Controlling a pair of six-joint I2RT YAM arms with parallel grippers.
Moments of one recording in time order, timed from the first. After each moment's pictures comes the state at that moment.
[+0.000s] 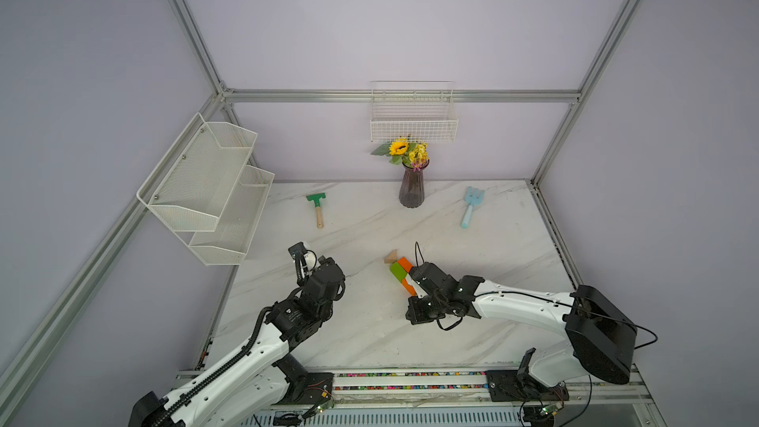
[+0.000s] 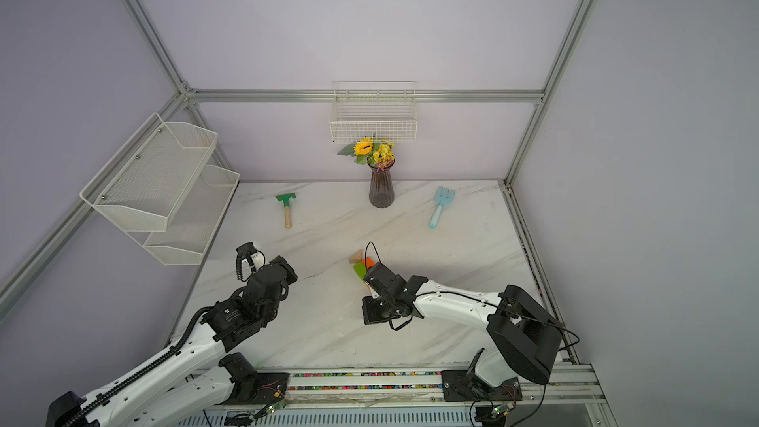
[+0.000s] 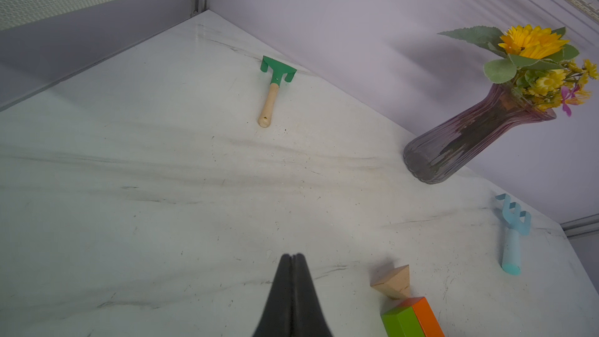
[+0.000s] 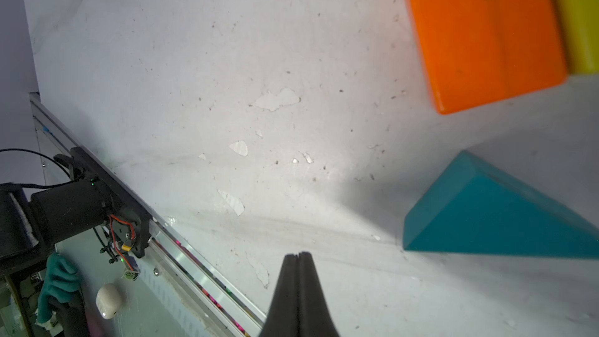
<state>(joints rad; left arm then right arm) -0.66 0.81 0.56 -0.30 -0.77 -0.84 0.92 1.49 0.82 -0.39 -0.24 0.74</state>
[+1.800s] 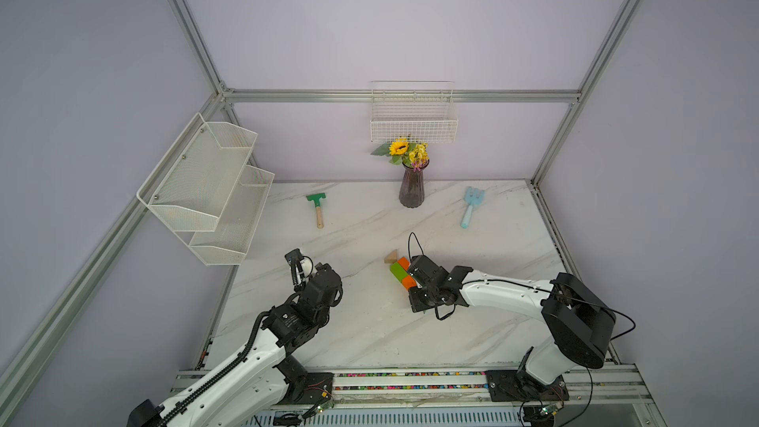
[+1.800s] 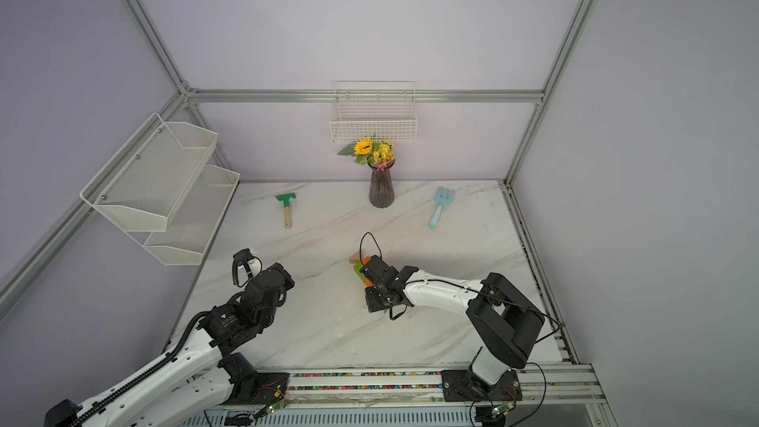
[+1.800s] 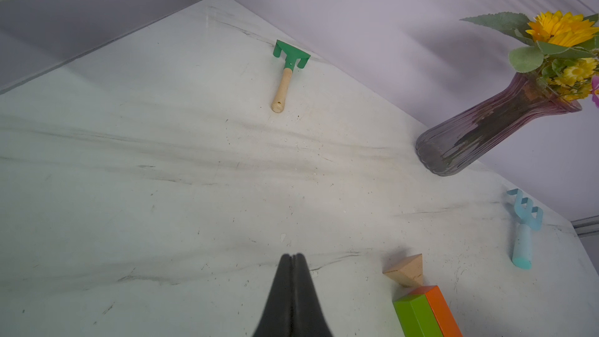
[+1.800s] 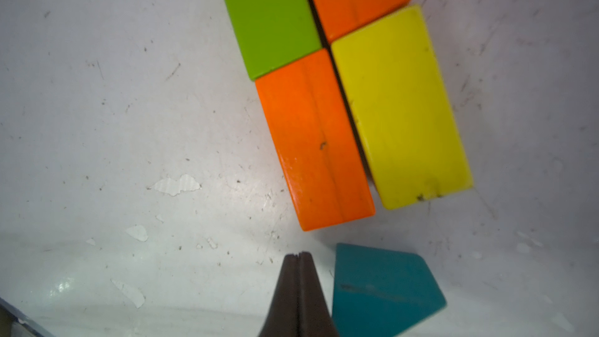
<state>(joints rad) -0.66 0.75 0.52 -0.36 -0.76 -0.90 0.87 1.62 0.93 -0.46 0.01 0.61</state>
